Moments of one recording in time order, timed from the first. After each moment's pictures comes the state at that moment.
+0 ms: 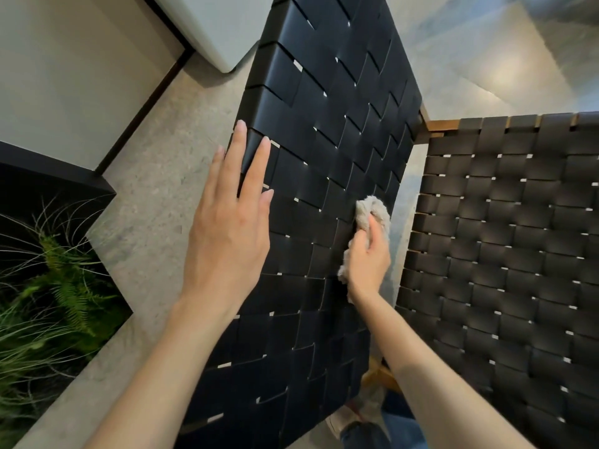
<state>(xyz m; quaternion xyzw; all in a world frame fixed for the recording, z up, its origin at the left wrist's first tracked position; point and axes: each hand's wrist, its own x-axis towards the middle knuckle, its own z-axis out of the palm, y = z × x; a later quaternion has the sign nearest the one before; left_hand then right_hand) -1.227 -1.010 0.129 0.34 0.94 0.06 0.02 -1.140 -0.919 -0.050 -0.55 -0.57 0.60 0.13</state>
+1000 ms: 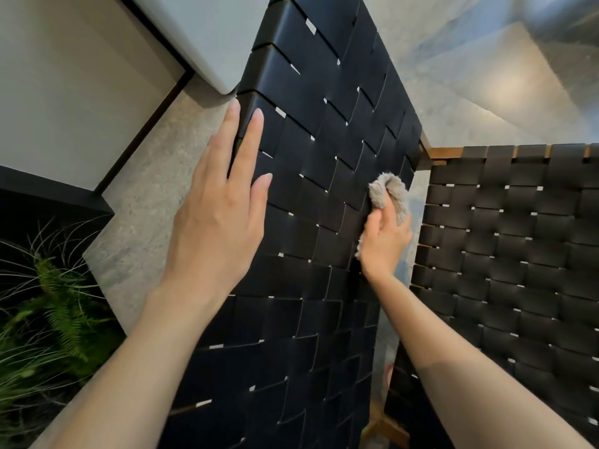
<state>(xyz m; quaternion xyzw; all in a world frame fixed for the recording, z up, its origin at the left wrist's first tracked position) -1.283 -0.956 0.126 0.37 0.93 0.08 0.01 -1.204 -0.840 -0.095 -0.54 -0.65 0.52 0.15</state>
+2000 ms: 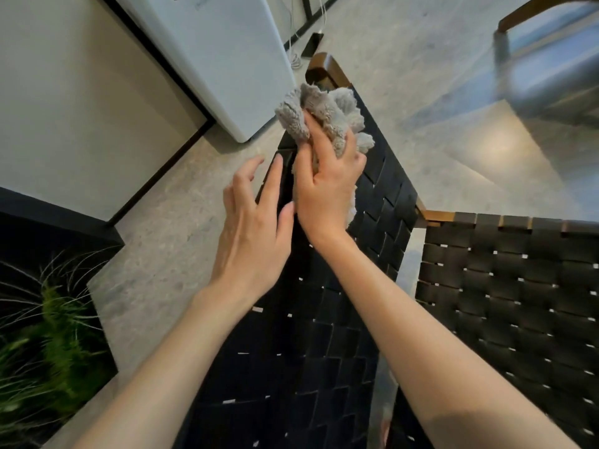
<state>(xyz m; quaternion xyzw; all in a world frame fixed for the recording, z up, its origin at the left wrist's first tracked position) -1.317 -0.917 0.136 0.32 0.94 0.14 -0.01 -1.329 -0.817 0.090 -0.31 -0.71 0.52 0.35</state>
